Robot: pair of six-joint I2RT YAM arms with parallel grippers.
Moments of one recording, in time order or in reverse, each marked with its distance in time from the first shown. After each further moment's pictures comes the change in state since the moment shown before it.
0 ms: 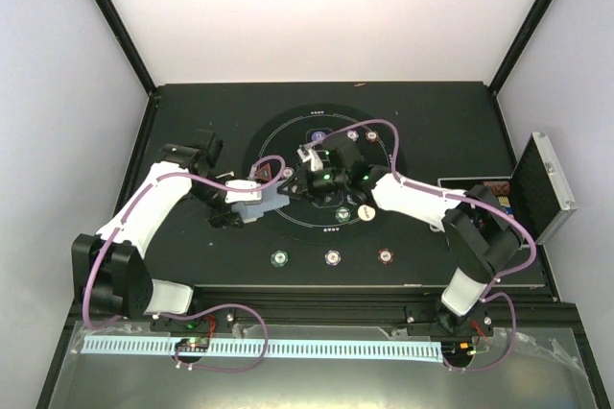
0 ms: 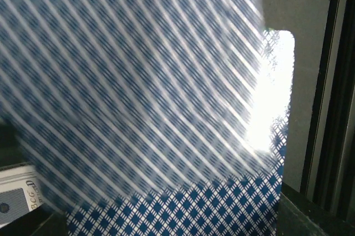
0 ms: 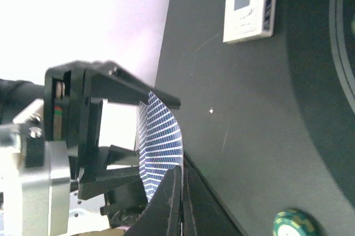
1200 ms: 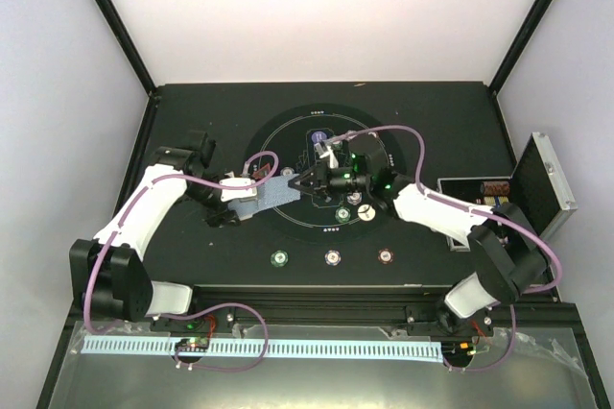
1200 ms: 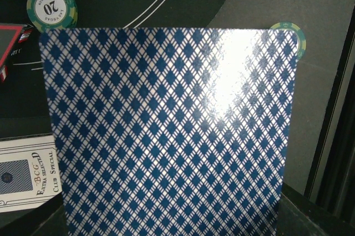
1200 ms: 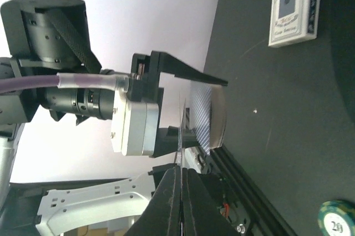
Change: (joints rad) left arm 0.054 -0.022 -0.029 0.026 -0.020 -0.052; right arm -0.097 -0.176 -0.165 0.194 -0.082 0.155
